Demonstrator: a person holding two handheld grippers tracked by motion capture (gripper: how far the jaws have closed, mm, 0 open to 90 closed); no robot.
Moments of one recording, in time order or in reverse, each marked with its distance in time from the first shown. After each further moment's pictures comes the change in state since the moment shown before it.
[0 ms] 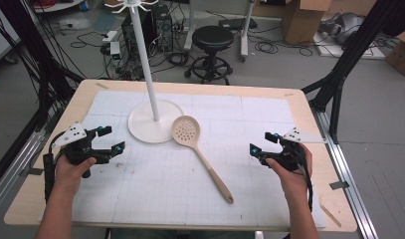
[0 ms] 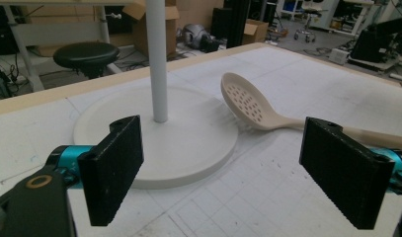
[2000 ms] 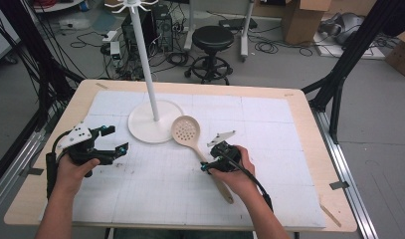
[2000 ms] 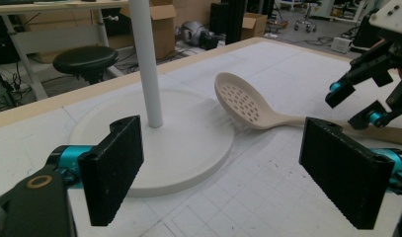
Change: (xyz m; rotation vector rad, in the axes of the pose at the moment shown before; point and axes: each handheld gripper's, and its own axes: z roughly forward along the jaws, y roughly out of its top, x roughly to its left) left arm -0.009 0.007 0.005 0.011 0.003 0.057; right arm 0.095 -0.009 0.129 0.528 0.066 -0.228
